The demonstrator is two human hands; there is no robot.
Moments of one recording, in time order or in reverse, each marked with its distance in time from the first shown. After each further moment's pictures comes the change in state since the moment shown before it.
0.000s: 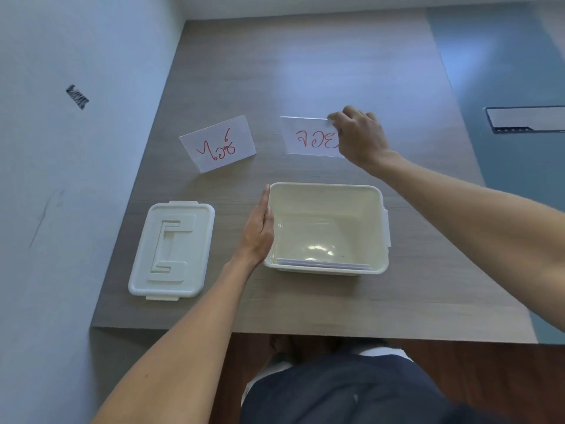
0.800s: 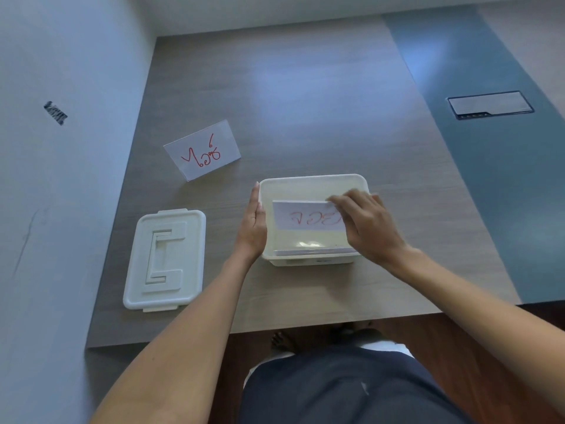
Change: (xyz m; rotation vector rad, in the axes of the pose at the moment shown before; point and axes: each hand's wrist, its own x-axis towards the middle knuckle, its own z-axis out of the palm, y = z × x) left_hand -0.006 0.001 0.001 -0.103 -0.010 -0.024; right_hand -0.199 -0.063 -0.044 0.146 0.058 -0.060
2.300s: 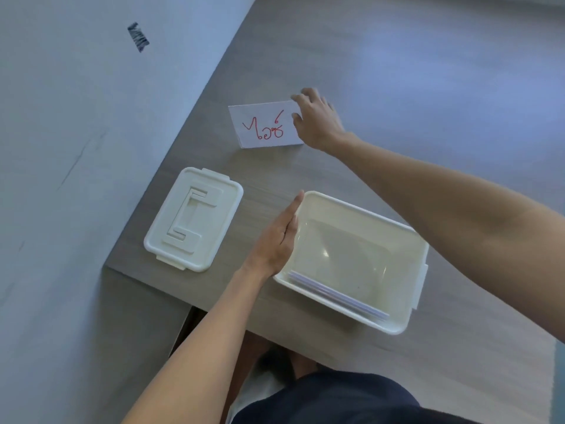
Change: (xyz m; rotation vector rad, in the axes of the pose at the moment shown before) left_hand 0.008 -0.003 0.004 0.031 0.077 -0.089; right_hand 0.311 -0.026 0.169 0.154 -0.475 -0.105
